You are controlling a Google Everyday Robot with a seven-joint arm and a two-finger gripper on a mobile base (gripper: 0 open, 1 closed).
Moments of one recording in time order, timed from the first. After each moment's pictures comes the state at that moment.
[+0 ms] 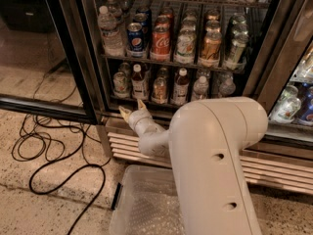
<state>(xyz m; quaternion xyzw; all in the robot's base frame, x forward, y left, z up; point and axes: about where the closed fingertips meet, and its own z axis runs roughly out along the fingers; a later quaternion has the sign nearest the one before) 0.803 0.097 0.586 -0.19 0.72 0.13 0.65</state>
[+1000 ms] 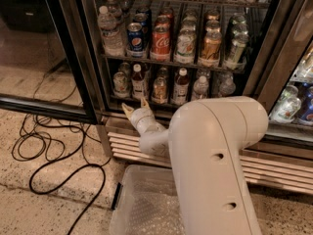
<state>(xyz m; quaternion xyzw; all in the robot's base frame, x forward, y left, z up) 0.811 0.084 0.596 -0.18 0.71 0.10 0.67</state>
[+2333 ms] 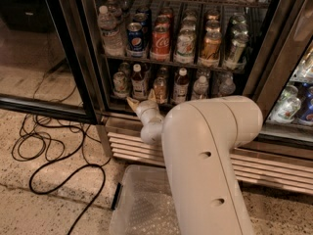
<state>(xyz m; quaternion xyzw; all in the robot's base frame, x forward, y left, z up) 0.854 0.051 0.599 -0.15 0.72 0.06 0.67</state>
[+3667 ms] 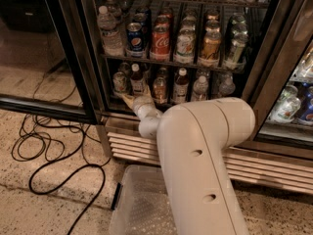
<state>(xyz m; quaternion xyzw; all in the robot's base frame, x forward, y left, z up) 0.877 0.079 0.602 -0.17 0.71 0.09 0.67</state>
